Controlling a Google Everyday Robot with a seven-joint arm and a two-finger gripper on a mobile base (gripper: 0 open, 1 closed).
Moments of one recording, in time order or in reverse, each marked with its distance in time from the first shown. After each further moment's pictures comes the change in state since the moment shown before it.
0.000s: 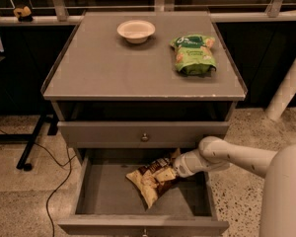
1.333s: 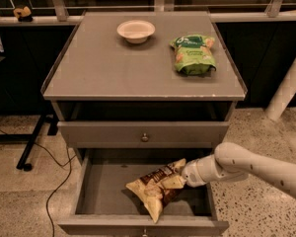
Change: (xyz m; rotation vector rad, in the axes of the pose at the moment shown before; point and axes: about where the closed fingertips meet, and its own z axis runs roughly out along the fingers) arm 0.016 0.062 -0.055 -0.103 -0.058 0.002
